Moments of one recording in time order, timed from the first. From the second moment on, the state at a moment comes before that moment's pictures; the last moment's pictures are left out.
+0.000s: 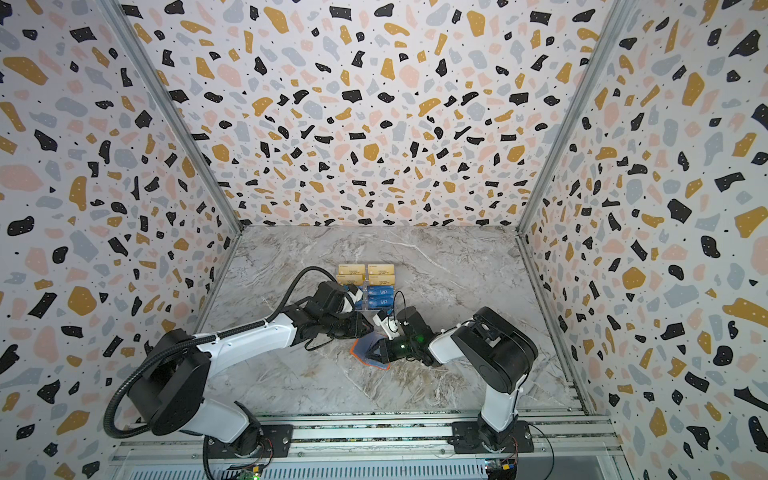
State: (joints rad) left arm -0.68 1.54 0.85 -0.21 0.39 -0.63; right arm 0.74 1.78 0.58 0.49 -0.69 0.56
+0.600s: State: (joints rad) left arm -0.64 1.57 0.73 -0.21 0.32 -0.56; right arm 0.74 1.71 0.57 0.39 -0.65 0.49
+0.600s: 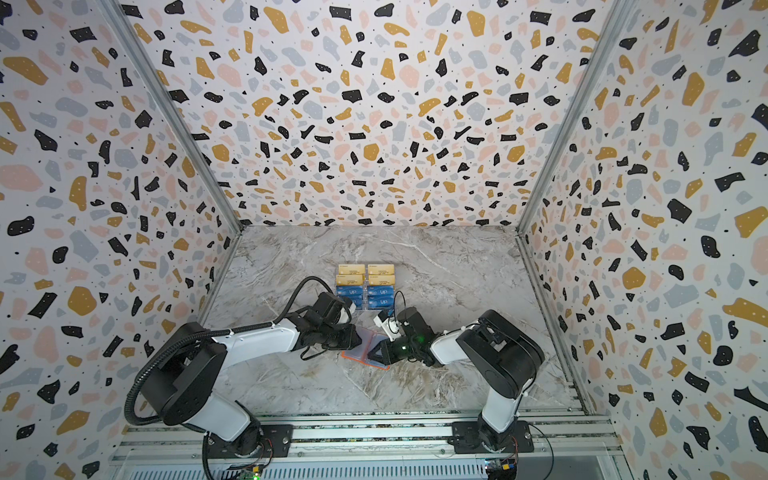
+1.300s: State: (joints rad) left arm -0.73 1.44 0.53 -0.04 0.20 -0.74; right arm 0.74 1.66 0.65 0.13 -0.50 0.34
